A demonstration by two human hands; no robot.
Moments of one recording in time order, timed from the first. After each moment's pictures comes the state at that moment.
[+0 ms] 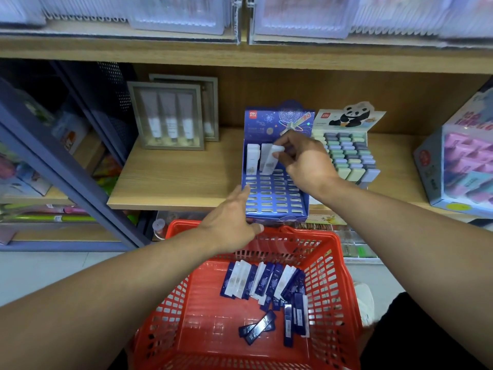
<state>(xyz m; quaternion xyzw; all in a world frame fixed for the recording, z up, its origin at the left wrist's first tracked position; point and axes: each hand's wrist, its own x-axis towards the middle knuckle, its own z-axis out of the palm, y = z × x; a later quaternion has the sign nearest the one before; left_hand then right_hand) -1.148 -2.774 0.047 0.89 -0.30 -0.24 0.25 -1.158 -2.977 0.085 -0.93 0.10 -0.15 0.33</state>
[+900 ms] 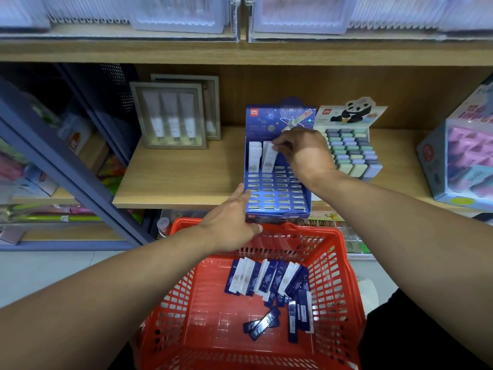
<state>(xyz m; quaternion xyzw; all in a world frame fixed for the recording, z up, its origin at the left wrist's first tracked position) -1.149 -2.766 0.051 0.88 -0.32 -0.26 0.23 -1.141 -2.981 0.084 -0.95 0.10 -0.17 0.23</state>
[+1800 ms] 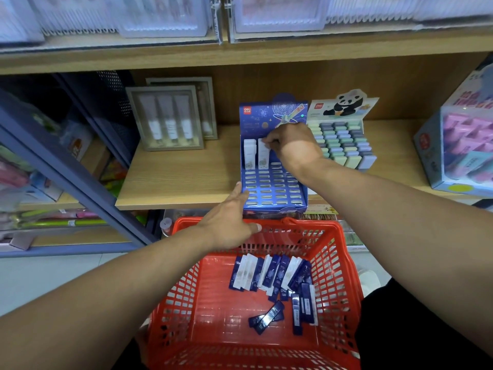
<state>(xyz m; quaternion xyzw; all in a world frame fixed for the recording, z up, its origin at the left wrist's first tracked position) -1.159 -2.765 0.059 0.88 -0.29 -0.30 0.22 -1.129 -2.971 0.099 -0.95 0.17 -0.05 0.24</state>
